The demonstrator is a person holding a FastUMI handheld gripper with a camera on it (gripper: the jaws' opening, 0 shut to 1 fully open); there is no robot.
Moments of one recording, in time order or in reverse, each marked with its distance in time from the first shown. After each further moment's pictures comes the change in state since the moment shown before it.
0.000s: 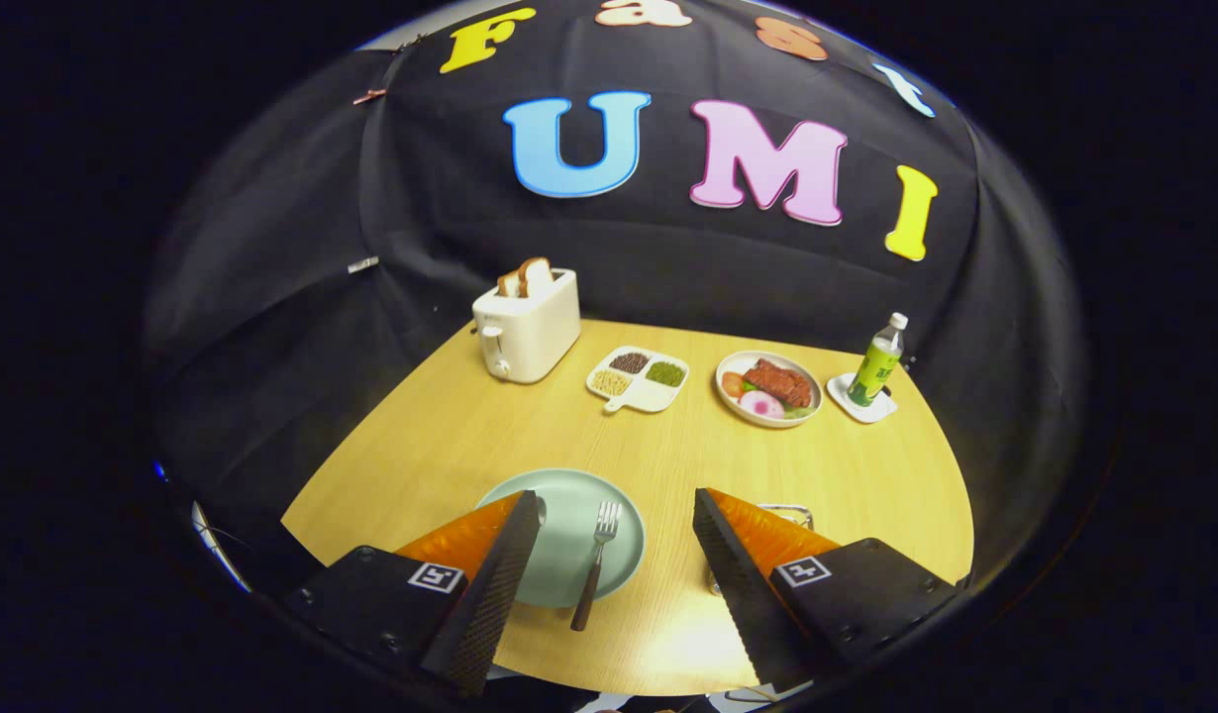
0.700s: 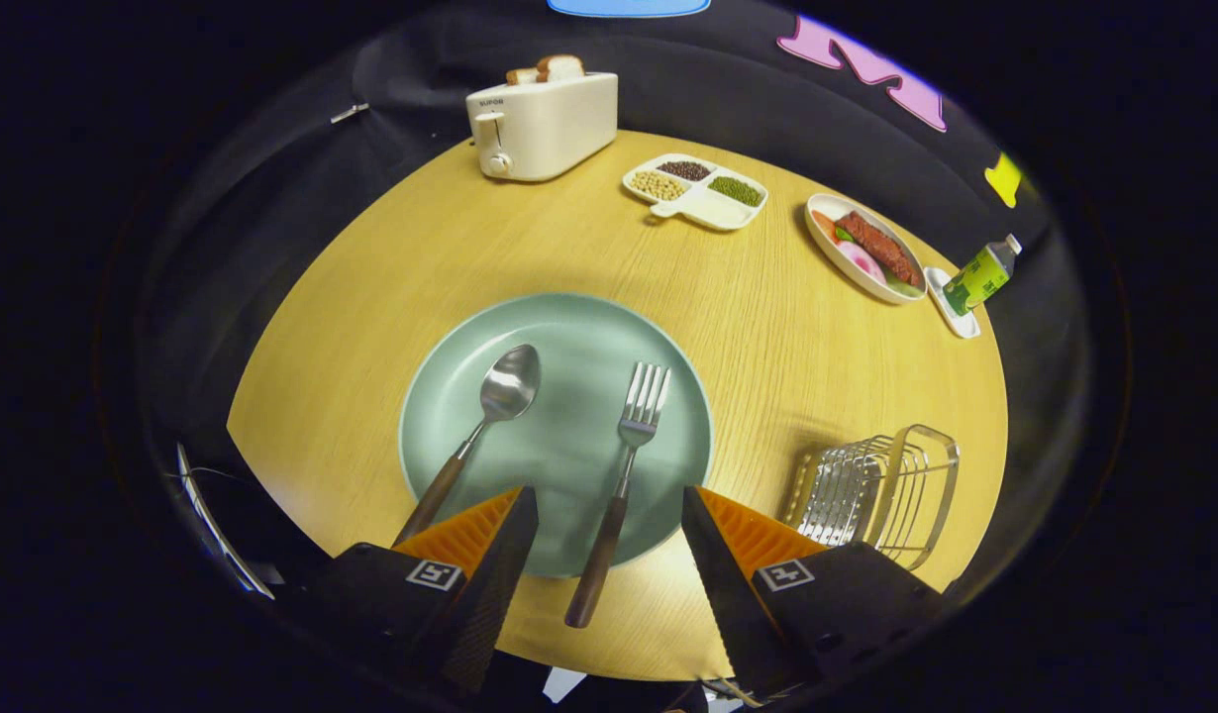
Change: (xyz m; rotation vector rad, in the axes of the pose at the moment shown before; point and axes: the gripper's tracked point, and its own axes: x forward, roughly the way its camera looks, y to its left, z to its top) arm 0.098 0.015 -0.120 -0.077 0.499 0.028
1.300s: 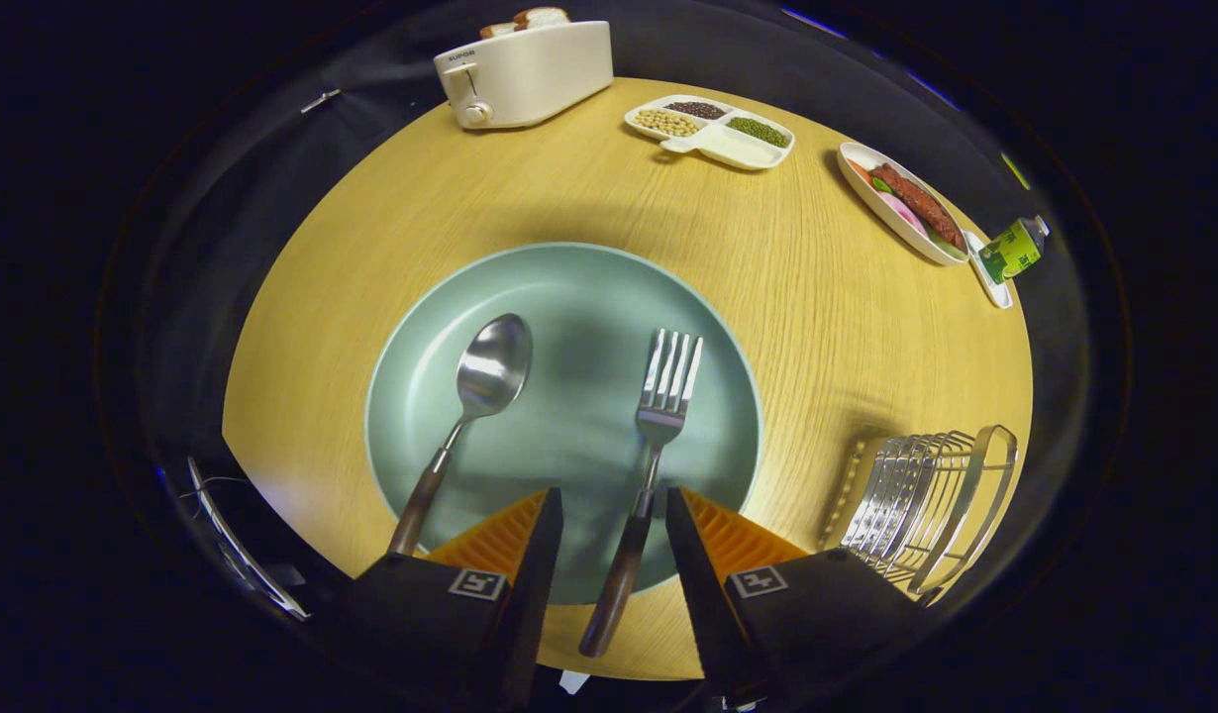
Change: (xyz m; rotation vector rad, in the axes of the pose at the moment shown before) arm 0.036 0.002 -0.012 0.033 0.152 0.016
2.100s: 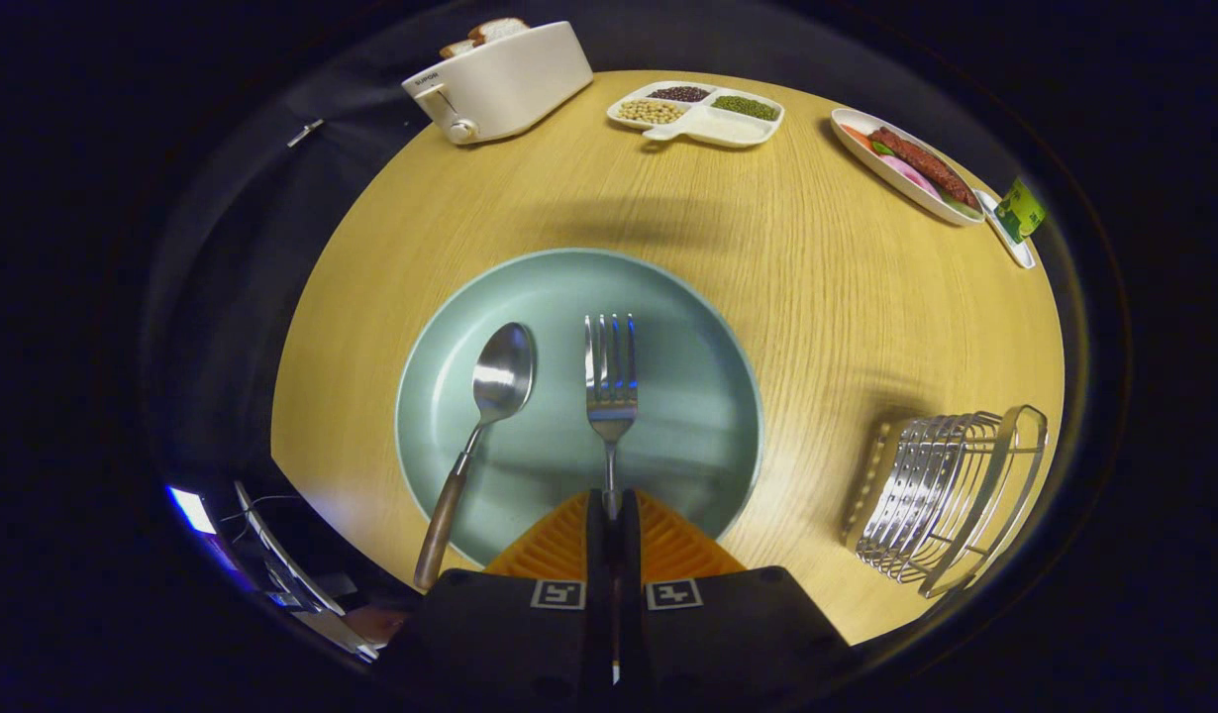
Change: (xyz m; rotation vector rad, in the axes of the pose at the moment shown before) arm -0.020 0.007 0.002 0.103 0.029 0.162
